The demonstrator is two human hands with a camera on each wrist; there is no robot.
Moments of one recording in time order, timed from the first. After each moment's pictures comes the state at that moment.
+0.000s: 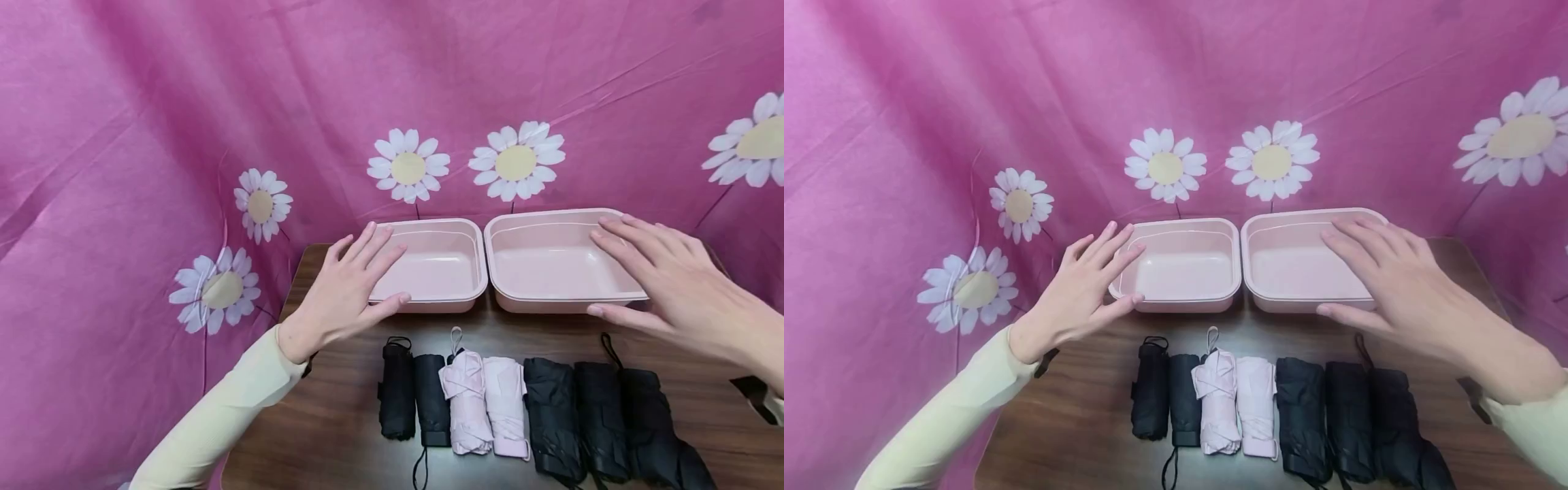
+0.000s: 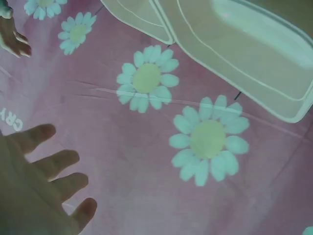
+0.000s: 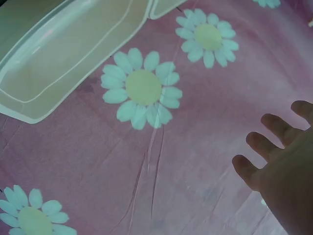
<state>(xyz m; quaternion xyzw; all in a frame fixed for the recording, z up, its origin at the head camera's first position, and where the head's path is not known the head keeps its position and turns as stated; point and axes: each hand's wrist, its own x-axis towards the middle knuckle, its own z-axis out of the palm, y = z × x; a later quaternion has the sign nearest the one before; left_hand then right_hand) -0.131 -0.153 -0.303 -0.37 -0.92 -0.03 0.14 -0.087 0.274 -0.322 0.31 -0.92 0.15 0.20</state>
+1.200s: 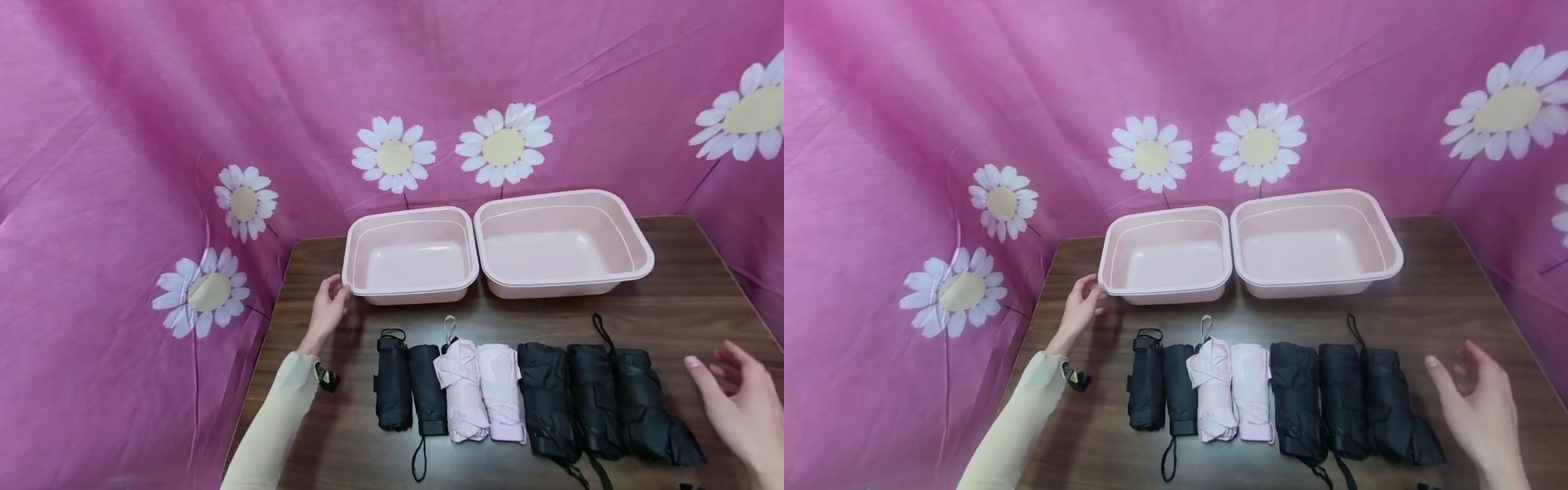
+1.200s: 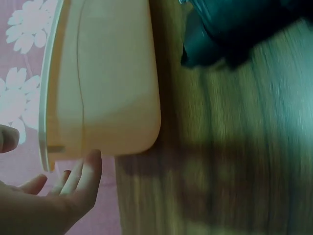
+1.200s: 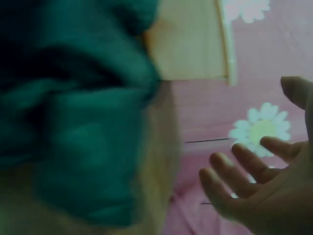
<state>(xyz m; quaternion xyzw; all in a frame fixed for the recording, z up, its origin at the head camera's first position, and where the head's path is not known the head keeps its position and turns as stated) -0.179 -0.204 -0.477 0.09 -0.81 -0.57 -0.03 0.020 0.340 -0.498 -0.32 -0.87 0.36 0.09</state>
